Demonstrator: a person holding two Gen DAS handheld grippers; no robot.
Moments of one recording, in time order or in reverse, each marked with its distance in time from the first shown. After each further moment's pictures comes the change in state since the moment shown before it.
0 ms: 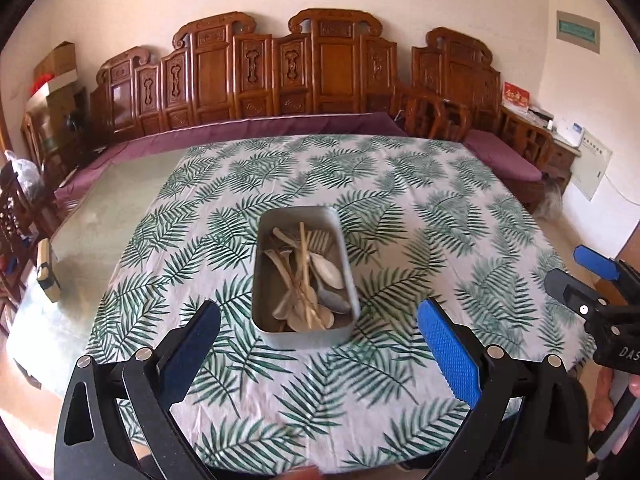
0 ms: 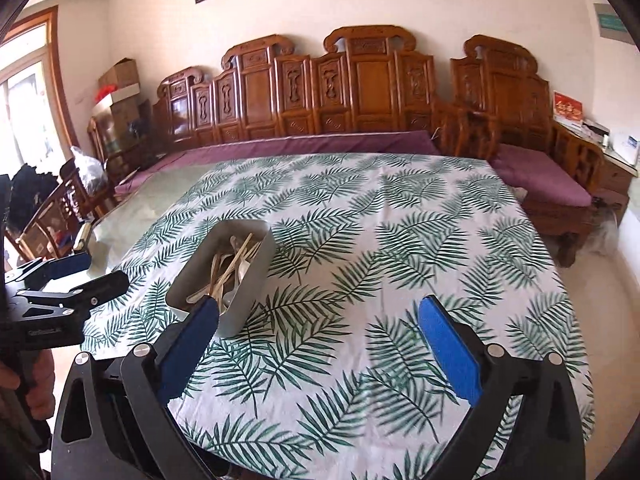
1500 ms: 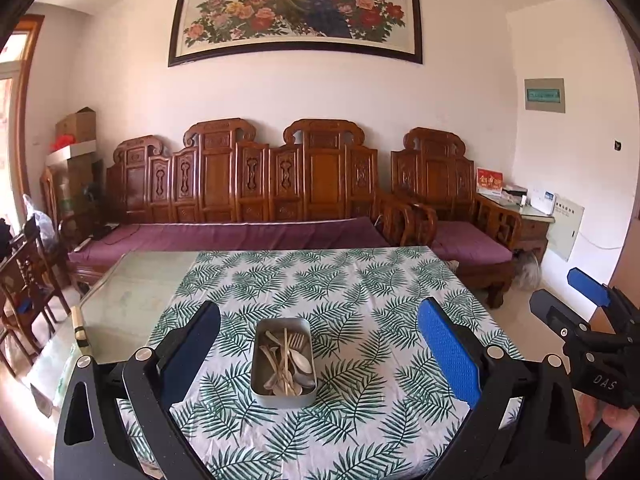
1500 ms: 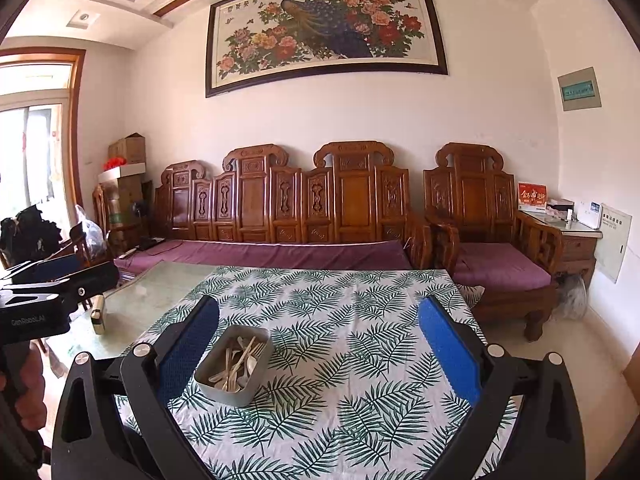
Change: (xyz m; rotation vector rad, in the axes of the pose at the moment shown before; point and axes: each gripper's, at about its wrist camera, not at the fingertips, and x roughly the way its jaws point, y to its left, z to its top) left arm -0.174 -0.043 0.039 0.003 -0.353 -0.003; right arm -0.184 0.019 0.043 -0.042 -0.373 -0.073
